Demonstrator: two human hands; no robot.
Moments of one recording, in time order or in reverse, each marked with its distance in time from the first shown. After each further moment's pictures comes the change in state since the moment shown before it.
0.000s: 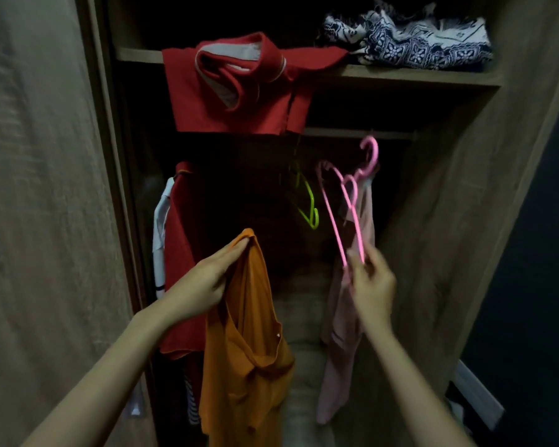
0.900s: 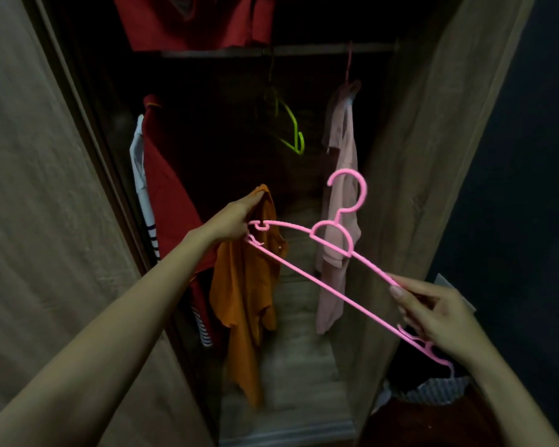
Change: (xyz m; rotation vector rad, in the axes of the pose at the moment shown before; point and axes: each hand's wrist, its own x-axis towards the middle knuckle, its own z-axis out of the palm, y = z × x) left_hand 0.046 -0.013 0.067 0.153 -0.244 -0.167; right_hand -0.120 -0.033 -0.157 -0.081 -0.445 0.385
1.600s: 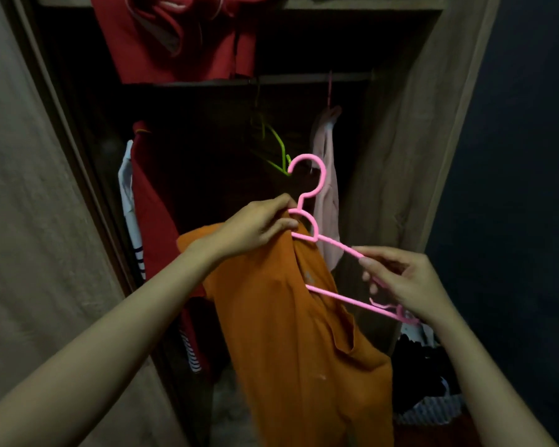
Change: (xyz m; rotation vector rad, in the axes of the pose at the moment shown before) left_hand -0.015 0.087 -0.021 -0.013 0.222 0.532; right_hand 0.049 -0.032 -0.002 -0.236 0.001 -0.221
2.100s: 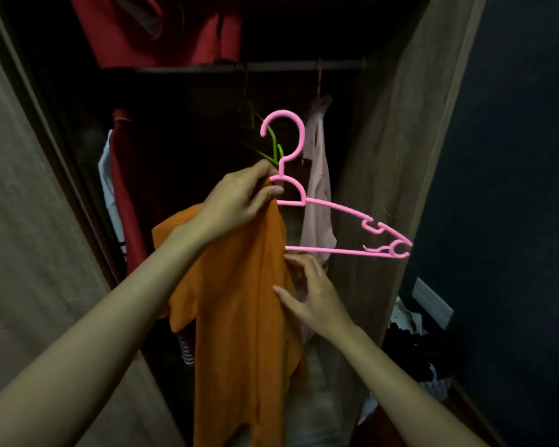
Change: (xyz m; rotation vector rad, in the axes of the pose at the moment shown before) left_hand 0.003 0.010 -0.018 0.065 0.248 0.017; right_hand 0.007 0.054 0.111 -0.245 -0.009 -0.261
